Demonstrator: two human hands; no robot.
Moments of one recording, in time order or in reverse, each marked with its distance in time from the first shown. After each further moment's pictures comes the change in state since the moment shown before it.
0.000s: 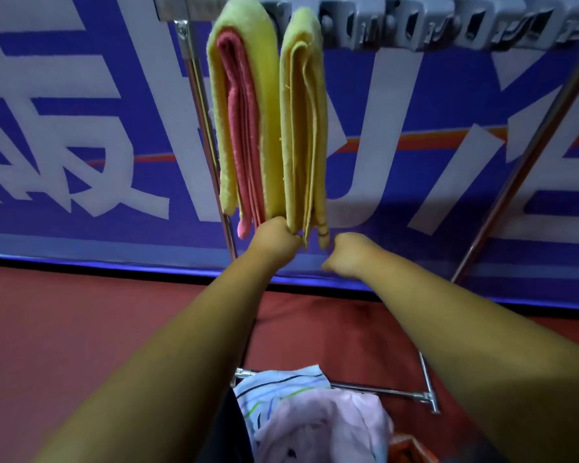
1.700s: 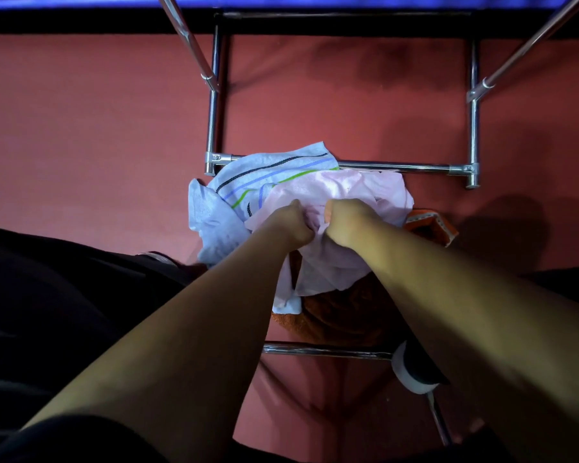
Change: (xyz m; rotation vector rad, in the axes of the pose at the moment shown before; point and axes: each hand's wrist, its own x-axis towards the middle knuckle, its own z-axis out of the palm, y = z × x) left_hand -0.155 -0.254 0.332 0.226 -0.744 -0.353; right_hand -0.012 0.140 0.416 -0.075 -0.557 0.108
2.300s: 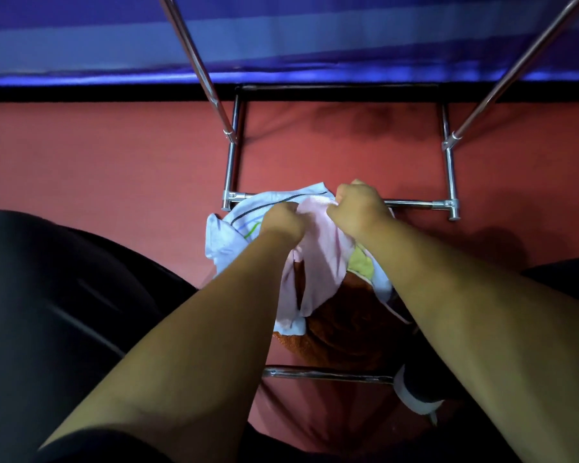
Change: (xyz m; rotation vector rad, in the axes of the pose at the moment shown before) left_hand -0.048 0.028 -0.057 -0.402 0.258 -0.078; right_hand -0.047 -0.004 -0.065 0.238 0.465 -0.120
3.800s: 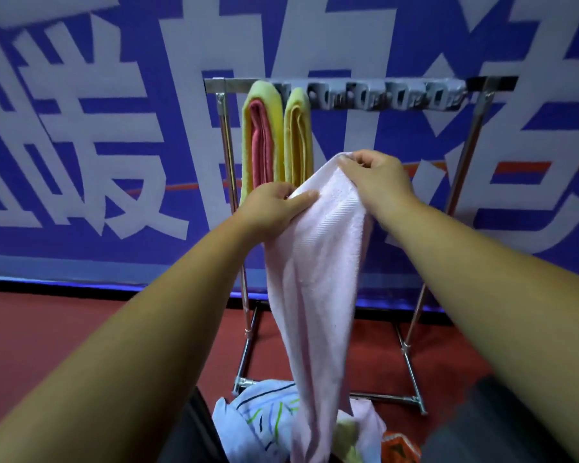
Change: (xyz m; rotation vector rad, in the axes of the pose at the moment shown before) left_hand -0.306 0.223 -0.301 0.031 0.465 0.866; right_hand -0.202 -0.206 -0.405 0.669 0.730 -0.446
